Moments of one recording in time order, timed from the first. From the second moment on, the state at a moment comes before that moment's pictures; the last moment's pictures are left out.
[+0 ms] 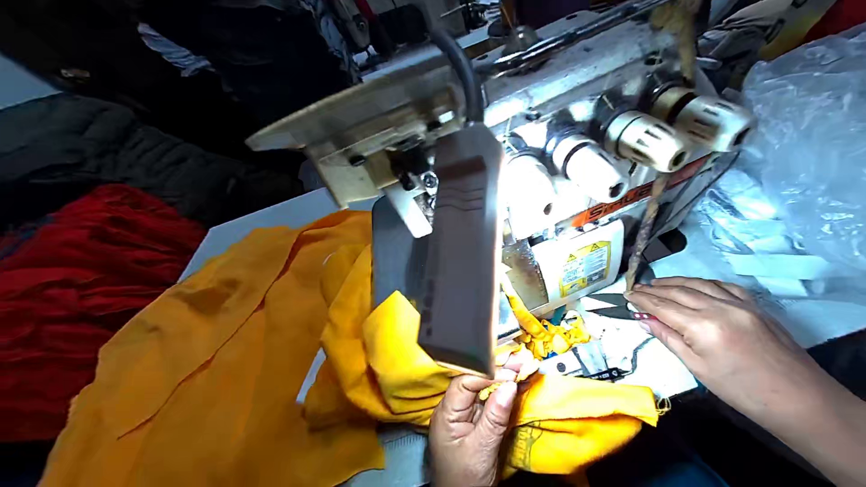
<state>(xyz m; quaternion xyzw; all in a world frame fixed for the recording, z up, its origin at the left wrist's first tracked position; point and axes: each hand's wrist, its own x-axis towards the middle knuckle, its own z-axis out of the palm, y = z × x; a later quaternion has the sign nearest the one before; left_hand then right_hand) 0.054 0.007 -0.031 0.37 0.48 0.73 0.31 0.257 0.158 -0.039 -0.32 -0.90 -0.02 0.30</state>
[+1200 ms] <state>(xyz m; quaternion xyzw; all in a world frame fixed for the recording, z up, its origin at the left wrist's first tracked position) 0.045 0.007 -0.044 0.50 0.45 0.69 0.28 0.216 0.112 -0.005 -0.20 -0.92 0.10 0.32</state>
